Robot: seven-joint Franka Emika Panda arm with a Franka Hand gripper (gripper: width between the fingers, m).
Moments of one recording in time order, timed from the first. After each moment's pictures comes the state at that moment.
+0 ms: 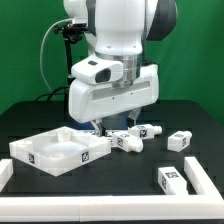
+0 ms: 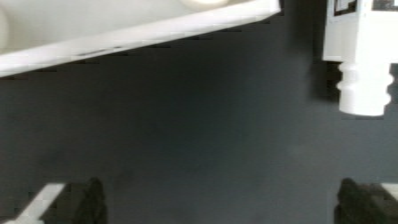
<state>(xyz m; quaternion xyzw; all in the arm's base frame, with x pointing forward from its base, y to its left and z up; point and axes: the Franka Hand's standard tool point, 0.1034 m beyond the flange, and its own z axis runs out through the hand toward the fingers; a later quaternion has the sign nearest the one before) 0.481 0.006 0.072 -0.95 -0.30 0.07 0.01</state>
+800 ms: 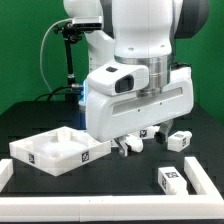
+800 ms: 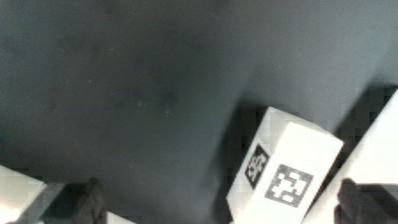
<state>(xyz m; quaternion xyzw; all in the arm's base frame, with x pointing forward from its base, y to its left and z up) 0.592 0.045 0.078 -0.96 -0.26 0.04 0.04</state>
